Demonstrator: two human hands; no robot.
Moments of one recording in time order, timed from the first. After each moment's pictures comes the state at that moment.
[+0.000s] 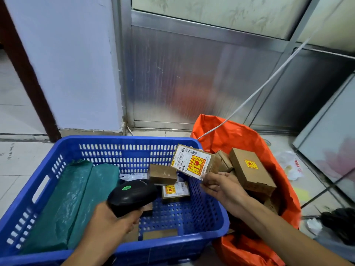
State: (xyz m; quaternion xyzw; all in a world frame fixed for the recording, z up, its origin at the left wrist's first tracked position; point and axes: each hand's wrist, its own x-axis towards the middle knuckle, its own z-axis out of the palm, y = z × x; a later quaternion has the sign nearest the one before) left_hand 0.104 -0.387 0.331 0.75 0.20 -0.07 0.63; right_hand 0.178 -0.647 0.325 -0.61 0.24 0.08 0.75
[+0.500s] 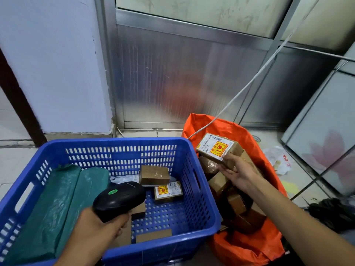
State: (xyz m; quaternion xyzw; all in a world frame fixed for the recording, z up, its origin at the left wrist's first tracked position) left_hand 0.107 -0.389 0.332 0.75 0.22 -0.08 0.62; right_hand 0.225 -0.722 0.325 -0.53 0.35 -0.04 0.78
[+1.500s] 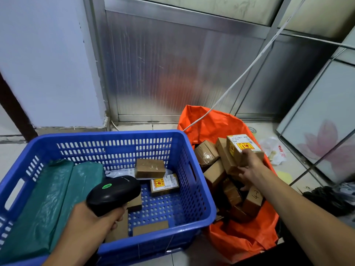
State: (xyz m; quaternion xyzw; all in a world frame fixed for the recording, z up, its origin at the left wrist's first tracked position) left_hand 0.110 -0.395 0.333 0.75 0.21 -0.08 0.61; right_hand 0.240 -0.784 0.298 -0.51 0.46 -0.10 0.72
